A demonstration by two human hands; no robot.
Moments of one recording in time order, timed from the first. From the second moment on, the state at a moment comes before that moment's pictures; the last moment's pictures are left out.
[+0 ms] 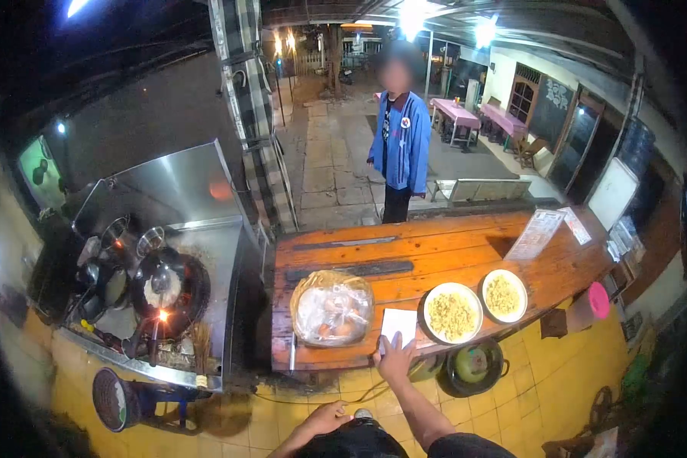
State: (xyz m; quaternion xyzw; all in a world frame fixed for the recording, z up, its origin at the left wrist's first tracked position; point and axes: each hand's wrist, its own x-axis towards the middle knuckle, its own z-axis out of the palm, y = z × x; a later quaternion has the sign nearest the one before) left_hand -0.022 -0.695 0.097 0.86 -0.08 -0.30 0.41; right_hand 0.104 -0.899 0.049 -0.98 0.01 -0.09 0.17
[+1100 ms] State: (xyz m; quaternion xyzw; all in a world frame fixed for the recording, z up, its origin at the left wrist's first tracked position) left_hand -0.032 -0.703 0.091 0.85 -0.08 -0.33 0.41; right_hand 0.090 -0.908 0.047 -0.98 -0.02 -0.10 0.19
